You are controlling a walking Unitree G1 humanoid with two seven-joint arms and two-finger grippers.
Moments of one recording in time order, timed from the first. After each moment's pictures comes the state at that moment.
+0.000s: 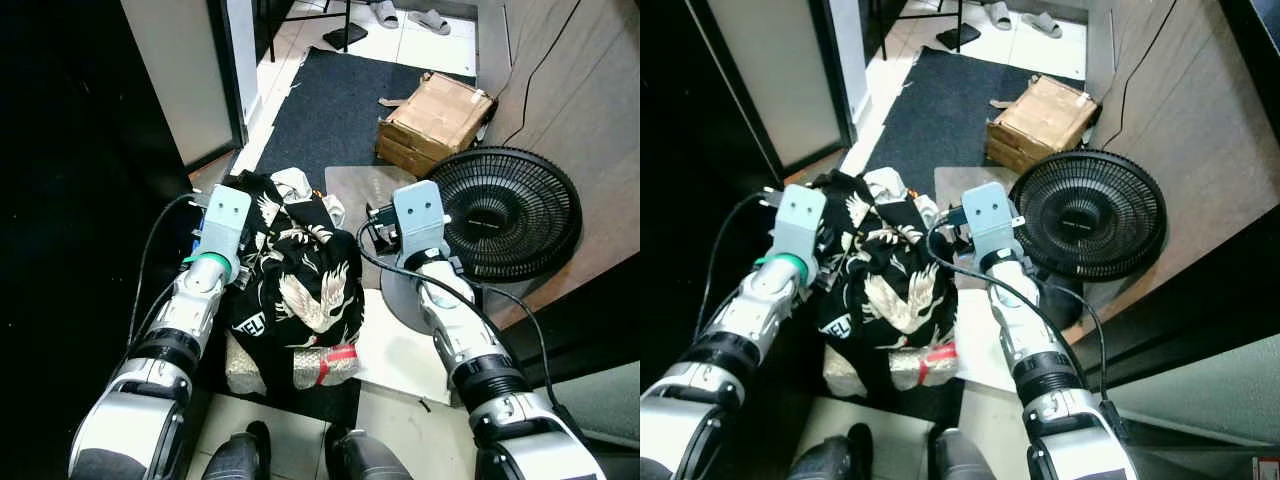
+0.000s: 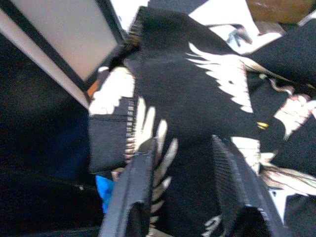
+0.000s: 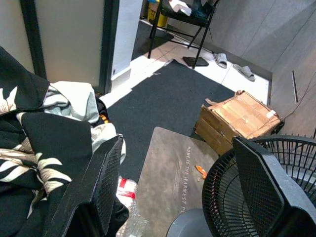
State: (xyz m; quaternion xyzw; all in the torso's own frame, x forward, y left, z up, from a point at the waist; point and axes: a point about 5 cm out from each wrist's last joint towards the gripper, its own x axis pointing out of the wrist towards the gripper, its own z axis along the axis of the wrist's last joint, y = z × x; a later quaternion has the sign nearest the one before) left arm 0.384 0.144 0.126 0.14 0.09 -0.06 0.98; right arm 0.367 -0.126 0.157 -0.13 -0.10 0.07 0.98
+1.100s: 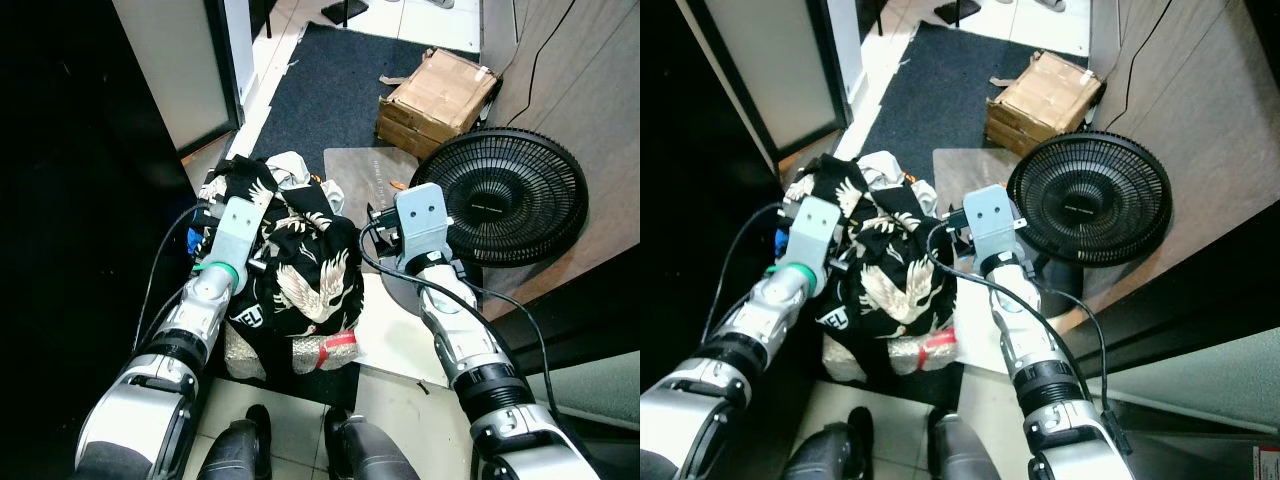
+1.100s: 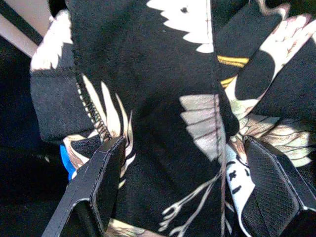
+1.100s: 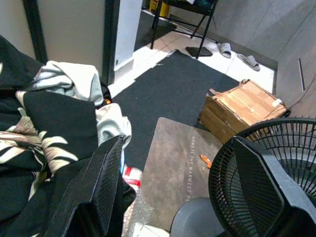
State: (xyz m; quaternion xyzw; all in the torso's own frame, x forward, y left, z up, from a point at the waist) left arm 0.377 0.145 0.106 0.16 0.11 -0.07 0.98; right arm 0.358 -0.124 0.160 -0.13 -0.11 0.07 0.98
